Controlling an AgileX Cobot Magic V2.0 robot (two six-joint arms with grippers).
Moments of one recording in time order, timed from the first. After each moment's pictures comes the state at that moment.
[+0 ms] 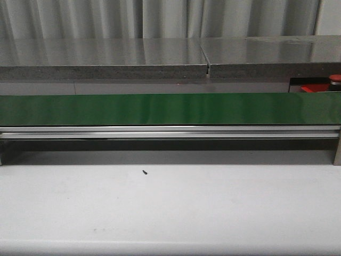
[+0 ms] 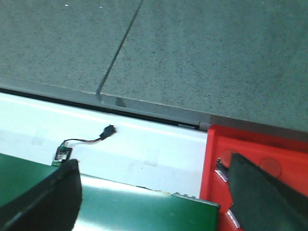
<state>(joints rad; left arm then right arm) -0.12 0.40 -0.33 -0.65 0.19 0.50 -0.32 1.62 -1.93 0.54 1.05 -0.48</state>
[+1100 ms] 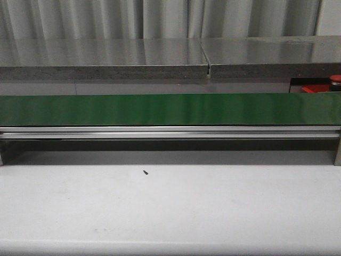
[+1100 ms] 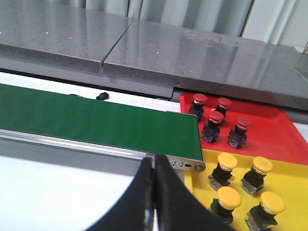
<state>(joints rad) -0.12 0.40 -0.33 -0.65 0.19 0.50 -0.28 -0.02 -0.58 0.34 0.86 -0.38</state>
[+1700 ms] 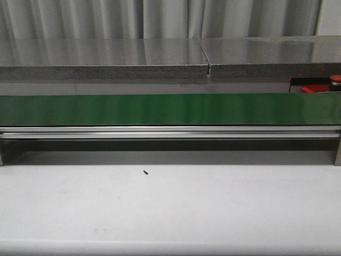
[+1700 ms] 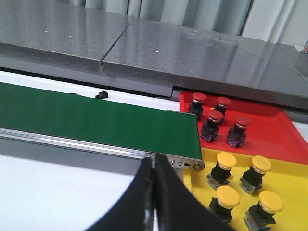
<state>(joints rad) -0.12 0.40 -0.33 -0.65 0.19 0.50 -0.28 -0.02 -0.58 0.34 0.85 -0.37</state>
